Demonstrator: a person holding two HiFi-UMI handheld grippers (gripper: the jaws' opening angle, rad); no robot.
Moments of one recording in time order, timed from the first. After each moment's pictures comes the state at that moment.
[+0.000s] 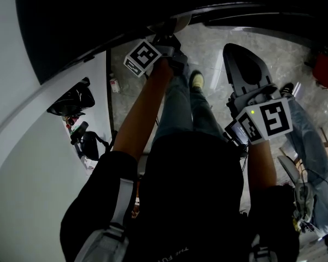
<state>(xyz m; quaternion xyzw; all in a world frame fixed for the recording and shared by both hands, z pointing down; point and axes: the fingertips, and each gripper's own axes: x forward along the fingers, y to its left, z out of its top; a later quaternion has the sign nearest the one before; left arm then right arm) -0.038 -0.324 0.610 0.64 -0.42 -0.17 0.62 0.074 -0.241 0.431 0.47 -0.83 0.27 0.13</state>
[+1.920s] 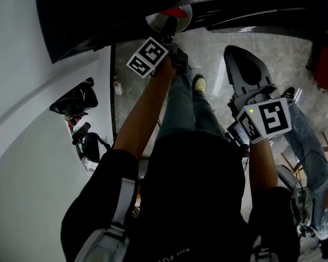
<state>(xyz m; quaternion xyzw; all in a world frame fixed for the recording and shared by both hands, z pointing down) -0.067 -0.319 0.614 0.64 -0.52 -0.08 0.56 0.069 -0.227 0.421 0.47 -0.83 0.26 0.14</state>
